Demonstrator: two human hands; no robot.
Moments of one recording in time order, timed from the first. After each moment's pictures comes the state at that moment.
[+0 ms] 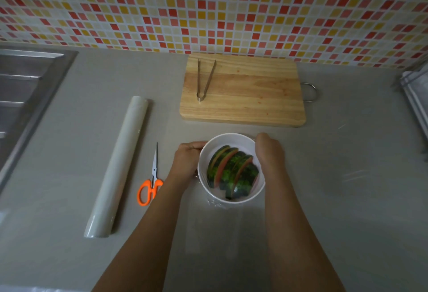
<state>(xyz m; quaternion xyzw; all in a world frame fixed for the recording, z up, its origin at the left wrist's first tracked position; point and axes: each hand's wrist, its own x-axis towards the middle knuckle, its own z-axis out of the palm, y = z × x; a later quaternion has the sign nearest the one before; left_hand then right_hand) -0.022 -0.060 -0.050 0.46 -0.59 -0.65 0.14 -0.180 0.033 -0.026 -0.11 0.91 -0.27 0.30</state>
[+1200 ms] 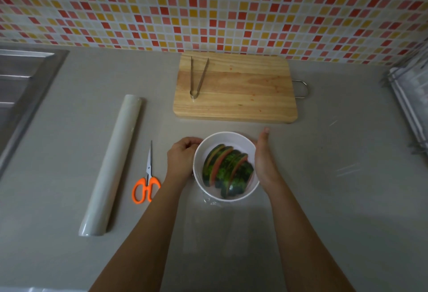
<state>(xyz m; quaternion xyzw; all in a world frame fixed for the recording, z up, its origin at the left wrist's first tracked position) -0.025 -0.052 -0.052 0.53 -0.60 -0.57 0.18 -0.160 0.063 -0.037 -0.08 0.77 -0.49 0.39</state>
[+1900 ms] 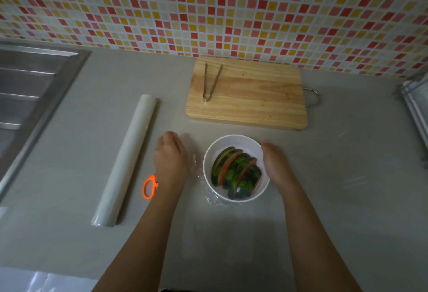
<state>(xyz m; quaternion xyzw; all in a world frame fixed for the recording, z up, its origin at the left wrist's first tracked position) 0.001 -0.057 -0.035 0.61 -0.70 -0.25 0.28 -0.181 0.065 -0.045 -0.15 0.86 -0.38 0.32</state>
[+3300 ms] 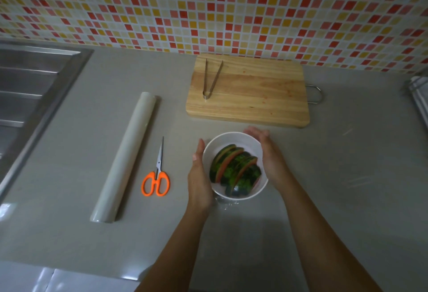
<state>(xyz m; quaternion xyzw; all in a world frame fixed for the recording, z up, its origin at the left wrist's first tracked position) -0.014 0.019 -0.054 0.42 -0.40 -0.75 0.32 -0.173 0.067 -0.043 -0.22 0.70 -0.54 0.41</state>
